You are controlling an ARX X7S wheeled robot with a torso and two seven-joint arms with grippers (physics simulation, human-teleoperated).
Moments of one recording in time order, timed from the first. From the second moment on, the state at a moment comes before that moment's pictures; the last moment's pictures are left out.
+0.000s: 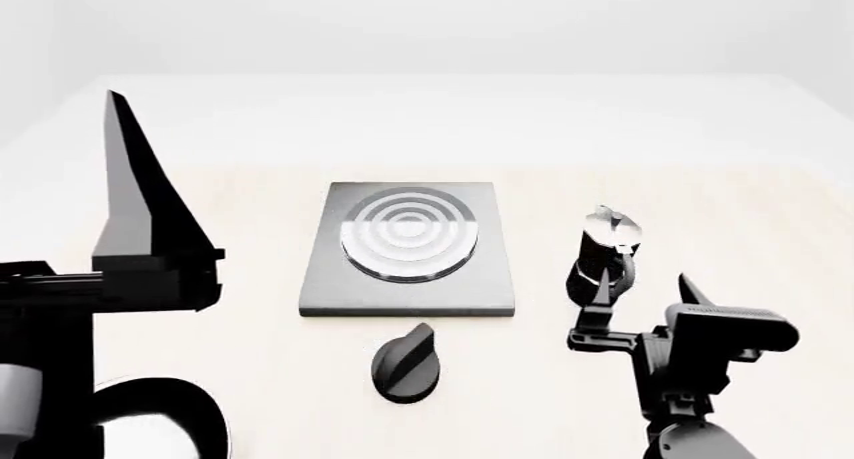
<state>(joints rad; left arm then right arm) -0.30 -0.87 0.37 0.87 -0.38 0.00 -0.85 0.35 0.66 -0.67 0.12 0.64 -0.24 0.59</state>
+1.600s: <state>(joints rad) -0.31 -0.86 0.38 0.86 -0.40 0.00 -0.84 0.59 0.41 -0.66 0.76 0.64 -0.30 0.35</state>
